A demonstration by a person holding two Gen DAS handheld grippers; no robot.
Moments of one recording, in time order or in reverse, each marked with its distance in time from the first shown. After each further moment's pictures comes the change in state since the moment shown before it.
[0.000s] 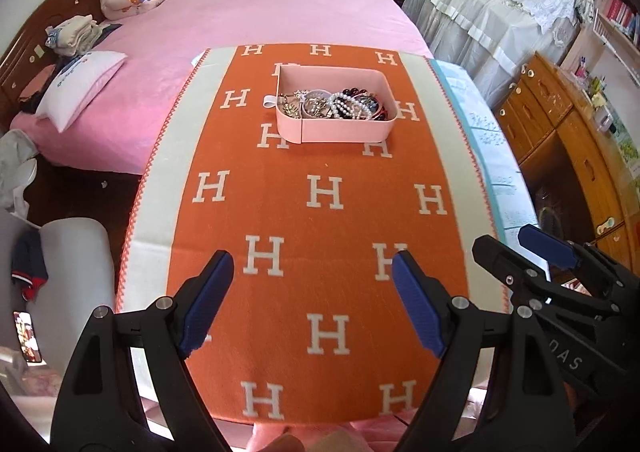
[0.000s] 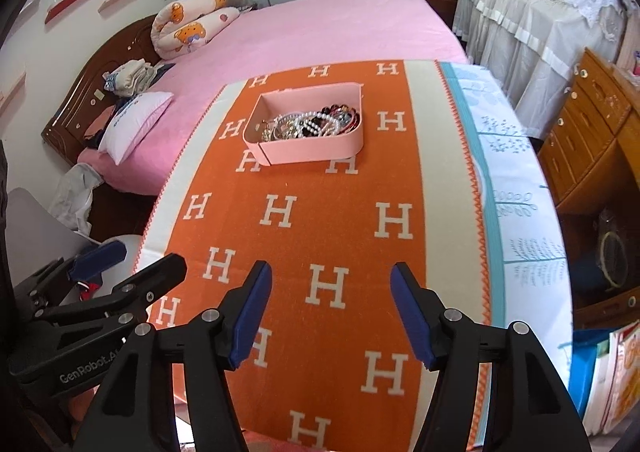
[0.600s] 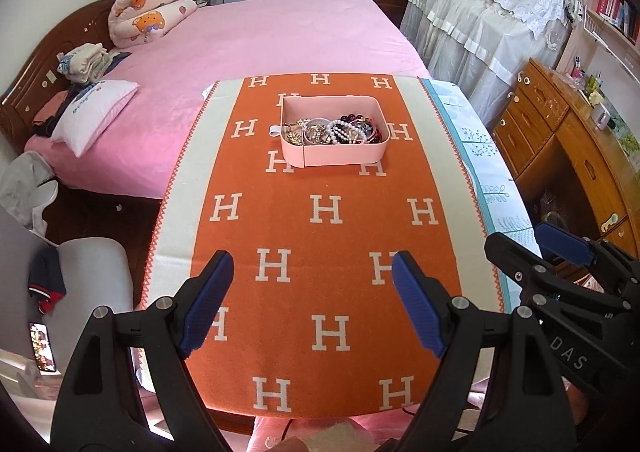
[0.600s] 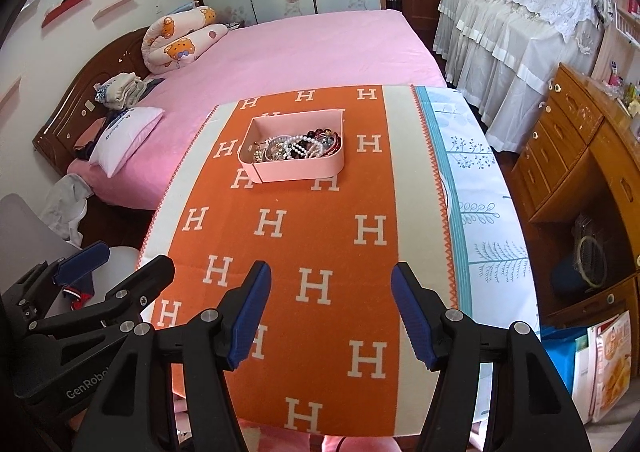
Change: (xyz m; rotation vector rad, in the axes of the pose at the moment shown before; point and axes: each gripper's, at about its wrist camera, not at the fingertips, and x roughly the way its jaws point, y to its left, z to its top) left arm -0.054 -0.013 -0.006 0.041 -0.082 0.039; right arm -0.063 0.008 -0.004 0.009 -0.066 -0.074
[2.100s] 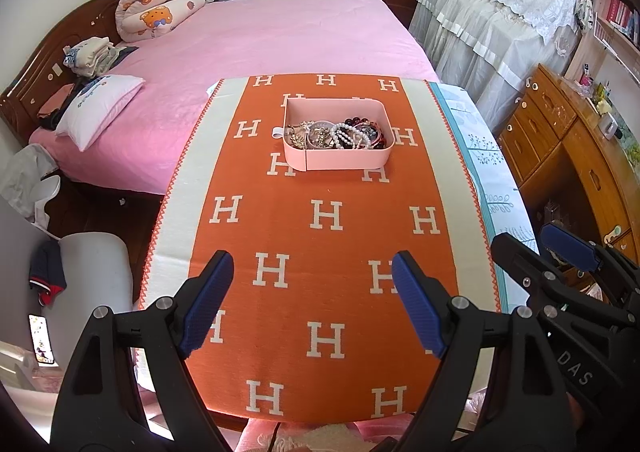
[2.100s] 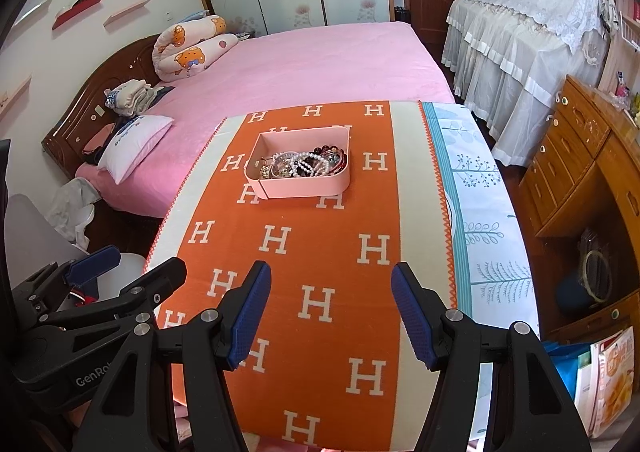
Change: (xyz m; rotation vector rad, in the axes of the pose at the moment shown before) left arm 0.005 0.005 0.011 -0.036 0.002 0.019; right arm -0.001 0.002 0.011 -0.030 -0.048 0.028
